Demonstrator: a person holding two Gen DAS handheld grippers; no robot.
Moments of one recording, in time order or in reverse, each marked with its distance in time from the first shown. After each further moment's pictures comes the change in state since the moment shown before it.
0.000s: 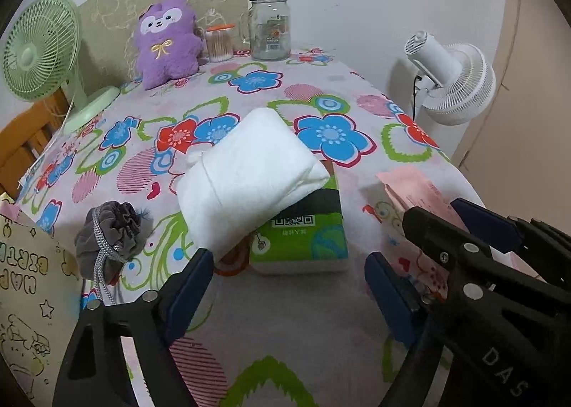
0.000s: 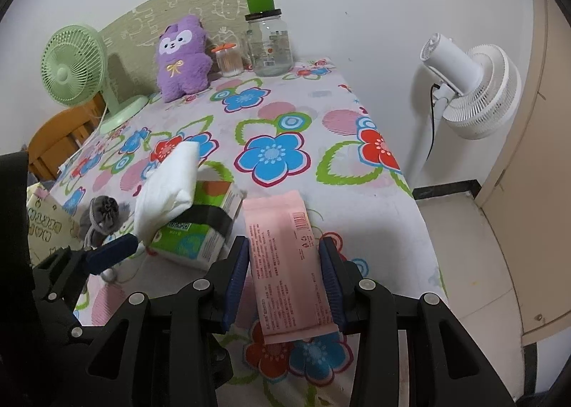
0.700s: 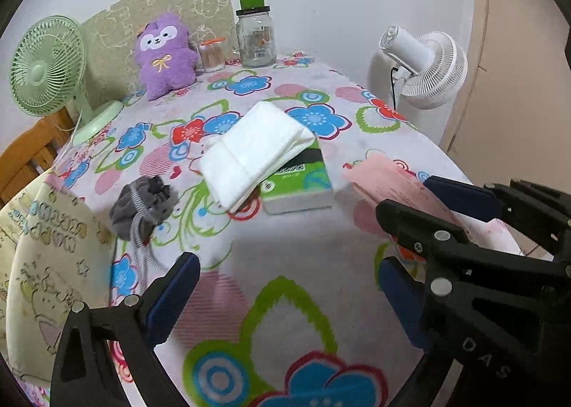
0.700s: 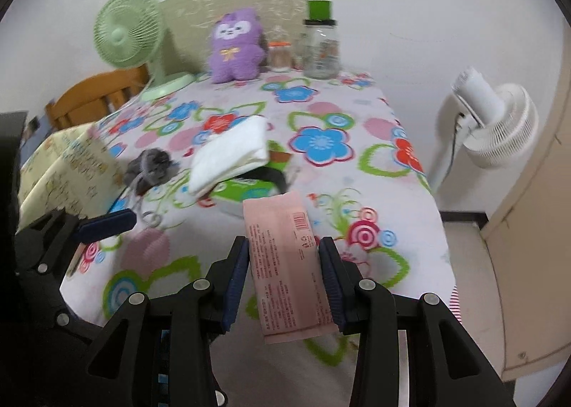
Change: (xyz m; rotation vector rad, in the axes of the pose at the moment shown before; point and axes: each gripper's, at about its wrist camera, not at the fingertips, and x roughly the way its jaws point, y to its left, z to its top) left arm -0.043 -0.001 -0.034 0.099 -0.028 -0.009; right arm -0.035 0.033 -0.030 -0.162 -0.013 0.045
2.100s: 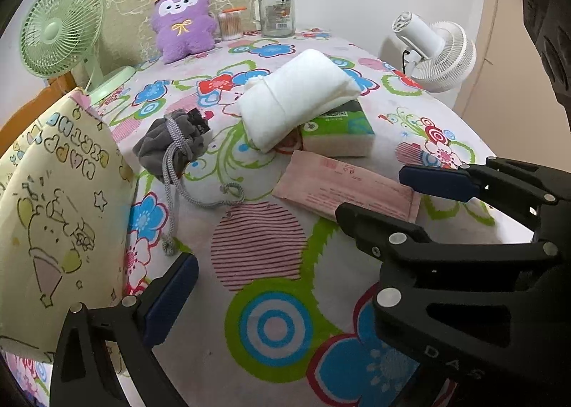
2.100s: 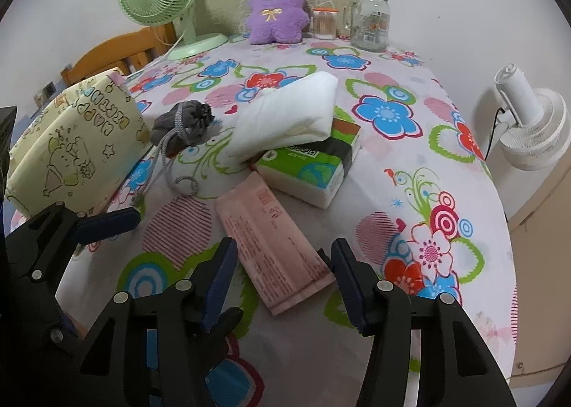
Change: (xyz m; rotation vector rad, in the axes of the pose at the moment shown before) left arm -0.002 0.041 -0.043 -0.036 0.065 -0.014; right arm 0.034 0.050 -0.009 -0.099 0.110 0.079
